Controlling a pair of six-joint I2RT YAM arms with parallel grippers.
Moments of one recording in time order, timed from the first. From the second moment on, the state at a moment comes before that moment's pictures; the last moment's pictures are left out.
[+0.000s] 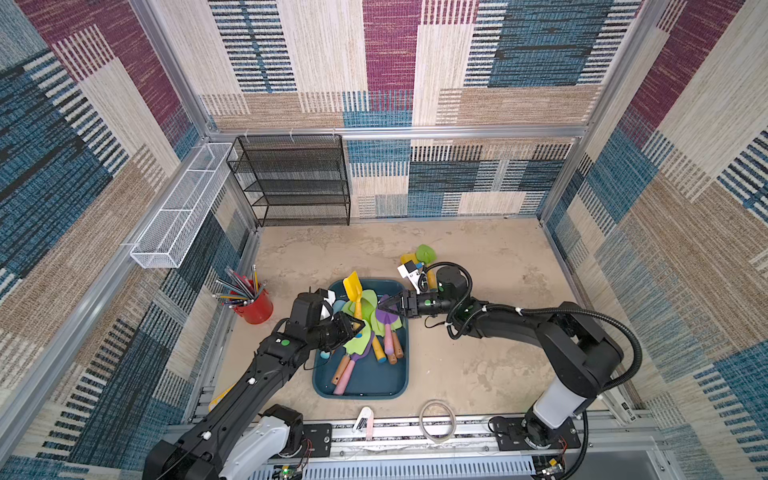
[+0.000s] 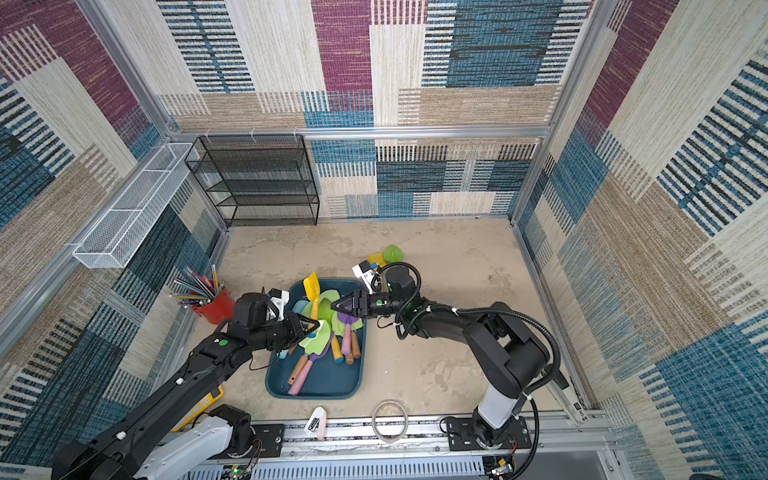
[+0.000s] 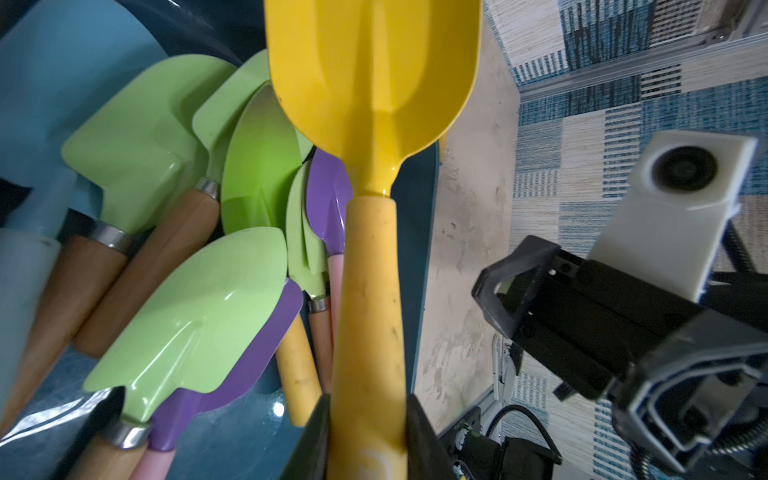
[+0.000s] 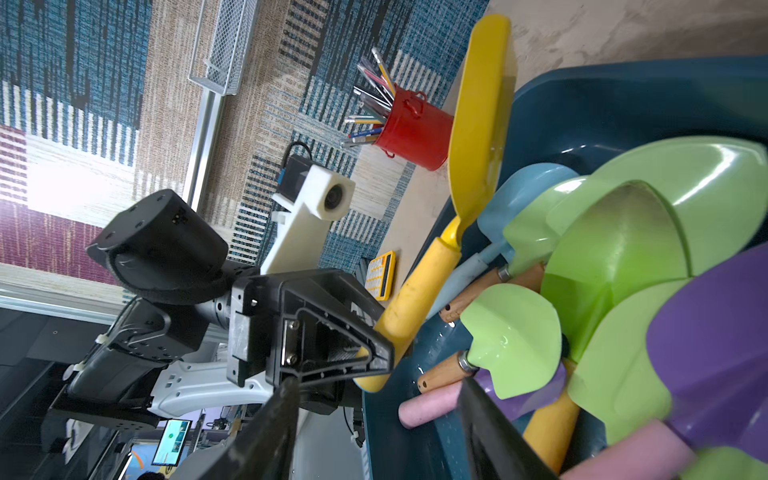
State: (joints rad) left arm -0.35 0.95 0.55 -0.31 0.49 -0.90; right arm 0.66 1.71 0.84 0.63 -0.85 0.96
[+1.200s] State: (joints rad) left arm -0.34 0.90 0.37 0.17 0.74 -1.15; right arm 0.68 2.11 1.02 1.28 -0.98 1.48
